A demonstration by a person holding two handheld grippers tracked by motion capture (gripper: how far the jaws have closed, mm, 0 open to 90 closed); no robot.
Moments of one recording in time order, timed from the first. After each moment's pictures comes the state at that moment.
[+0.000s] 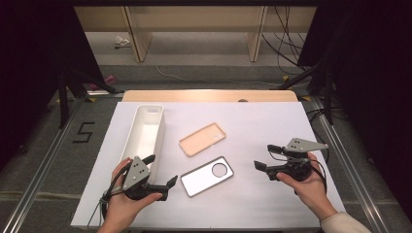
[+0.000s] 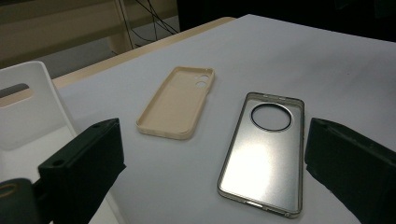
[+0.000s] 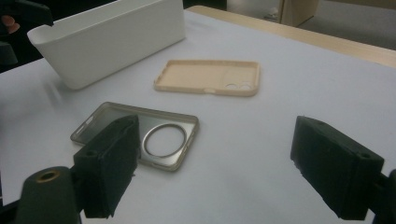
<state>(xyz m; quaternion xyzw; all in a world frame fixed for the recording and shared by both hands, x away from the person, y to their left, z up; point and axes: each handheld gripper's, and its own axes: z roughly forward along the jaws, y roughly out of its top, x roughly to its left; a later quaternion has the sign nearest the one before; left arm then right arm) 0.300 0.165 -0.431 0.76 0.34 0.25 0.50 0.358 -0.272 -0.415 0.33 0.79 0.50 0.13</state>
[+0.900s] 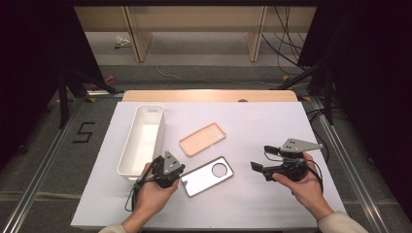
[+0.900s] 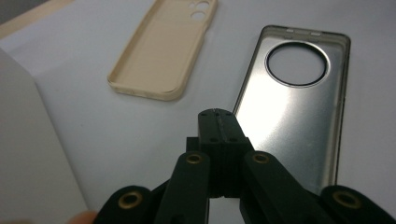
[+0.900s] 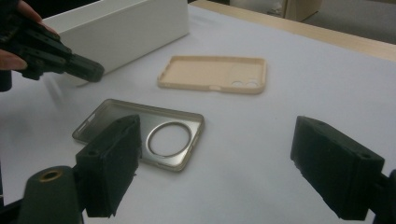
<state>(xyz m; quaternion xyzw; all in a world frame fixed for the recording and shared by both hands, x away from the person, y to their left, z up) 0.336 0.109 -0.453 0.83 0.37 0.22 0.36 0.359 -0.263 -0.417 0.33 0.79 0.49 0.13</state>
